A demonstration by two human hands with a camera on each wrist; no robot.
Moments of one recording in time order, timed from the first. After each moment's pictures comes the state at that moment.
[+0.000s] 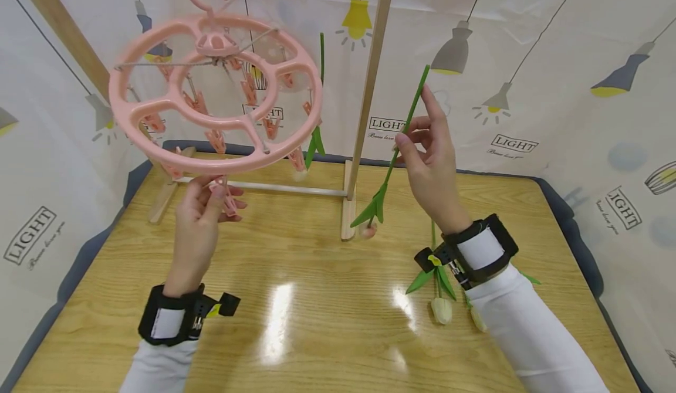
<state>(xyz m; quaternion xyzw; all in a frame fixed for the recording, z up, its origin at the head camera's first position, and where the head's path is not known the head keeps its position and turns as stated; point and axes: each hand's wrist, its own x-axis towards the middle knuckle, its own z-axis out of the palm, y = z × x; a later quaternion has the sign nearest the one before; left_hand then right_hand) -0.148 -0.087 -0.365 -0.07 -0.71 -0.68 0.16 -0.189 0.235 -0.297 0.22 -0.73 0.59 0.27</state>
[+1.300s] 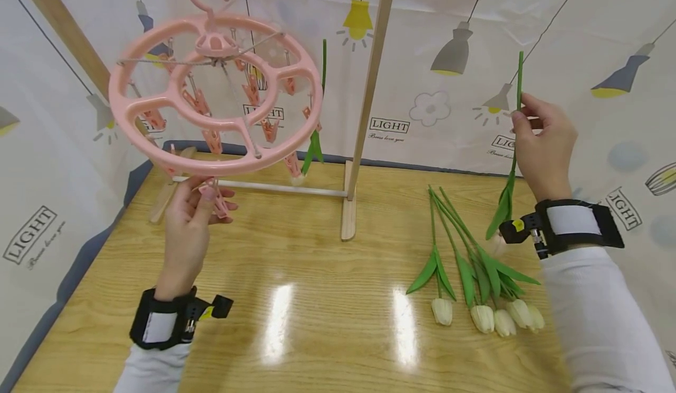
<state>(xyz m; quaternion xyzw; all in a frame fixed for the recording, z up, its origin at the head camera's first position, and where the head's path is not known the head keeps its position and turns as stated) -0.141 -0.098 -0.366 -0.05 -0.73 -0.66 0.18 -0.222 0.382 -0.286 -0.04 -0.86 0.38 0.34</state>
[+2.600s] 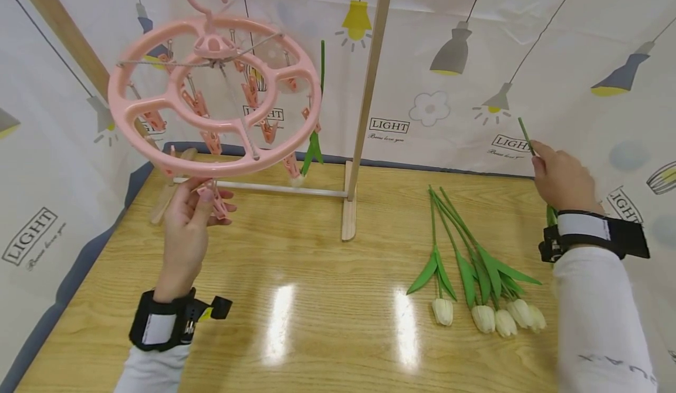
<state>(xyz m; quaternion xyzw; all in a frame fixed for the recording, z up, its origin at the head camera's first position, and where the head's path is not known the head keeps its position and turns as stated) -0.140 -0.099 -0.368 -0.06 -0.73 -0.65 0.18 -0.213 0.470 -0.335 0.00 -0.99 0.09 0.05</state>
